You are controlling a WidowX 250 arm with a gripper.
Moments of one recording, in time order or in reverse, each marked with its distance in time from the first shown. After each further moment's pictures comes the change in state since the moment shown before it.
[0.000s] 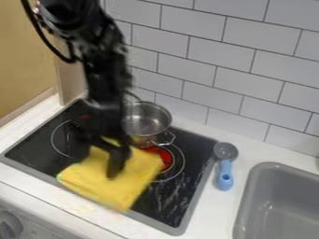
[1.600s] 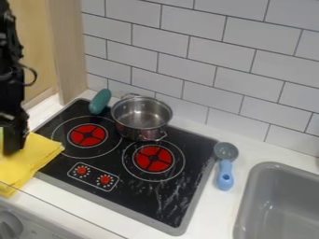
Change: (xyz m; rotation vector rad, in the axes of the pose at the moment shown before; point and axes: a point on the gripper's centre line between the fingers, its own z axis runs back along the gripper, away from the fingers) arm -0.036 0.060 0.020 -0.026 0.047 -0.084
